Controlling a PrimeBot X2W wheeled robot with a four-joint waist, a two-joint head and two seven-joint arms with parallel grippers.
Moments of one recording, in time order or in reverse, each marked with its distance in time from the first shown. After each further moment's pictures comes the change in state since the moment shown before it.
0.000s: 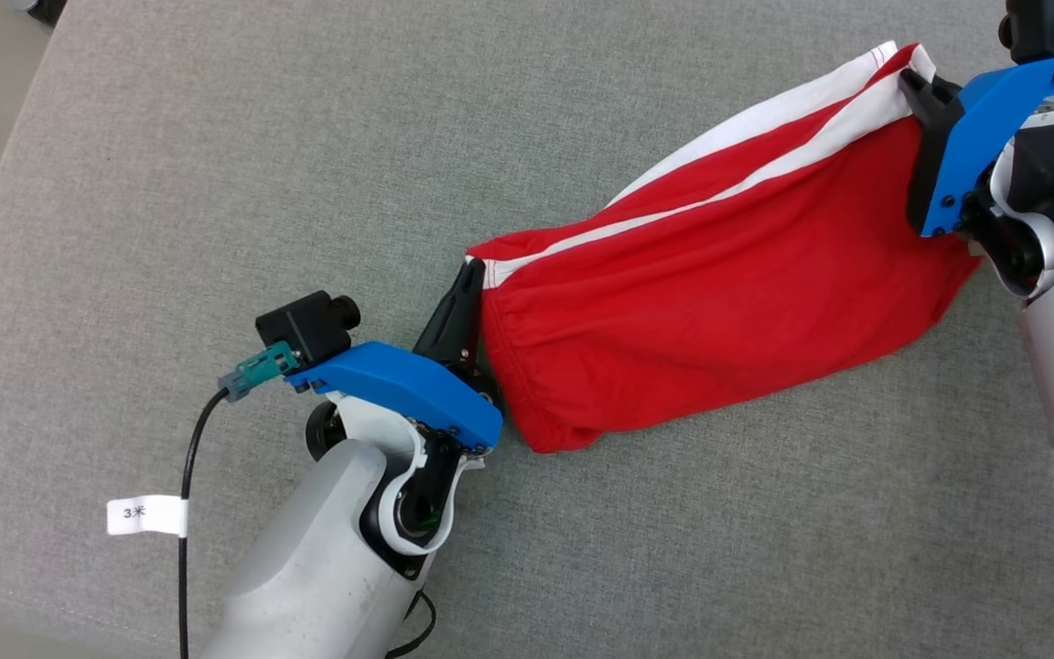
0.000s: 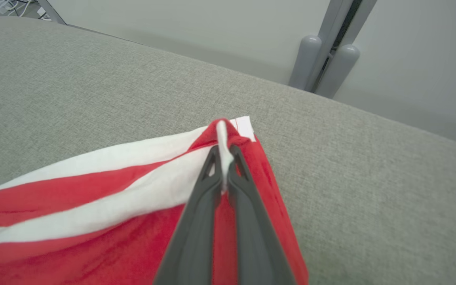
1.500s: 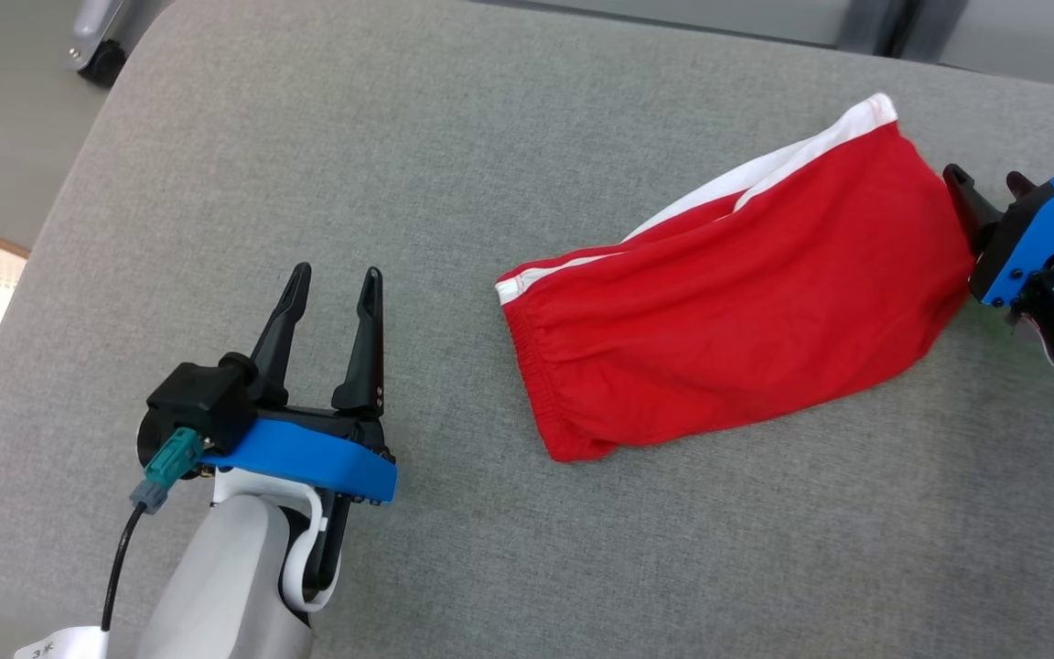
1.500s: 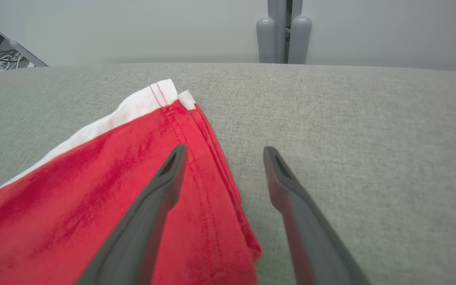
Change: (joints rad) left arm 0.191 0.039 0.321 -0.130 0.727 -0.122 -0.128; right arm 0.060 -0.080 0.014 0.239 0.261 0.000 -0.175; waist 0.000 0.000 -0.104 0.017
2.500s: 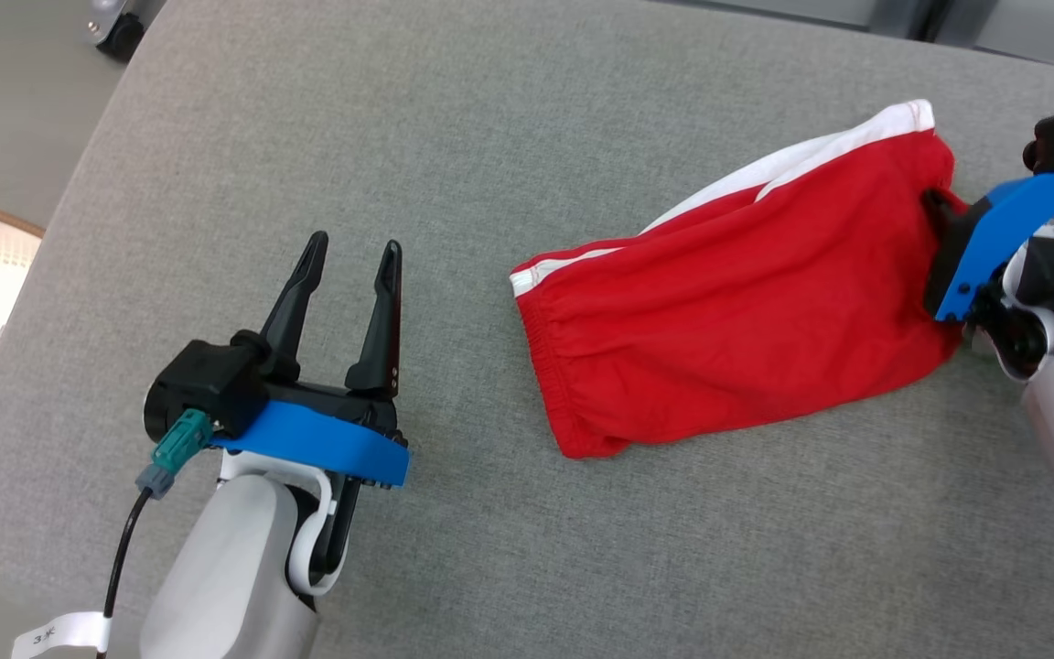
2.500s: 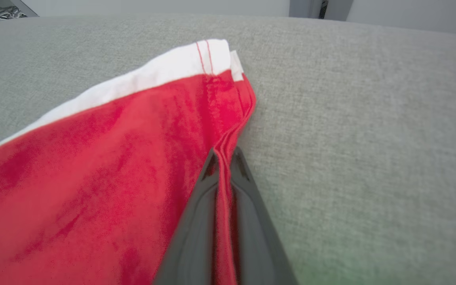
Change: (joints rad) left arm -0.034 0.003 -0.030 -0.036 0.011 -0.002 0.000; right arm -0.046 0.051 0.065 0.098 -0.039 -0.001 0.005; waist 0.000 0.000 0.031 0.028
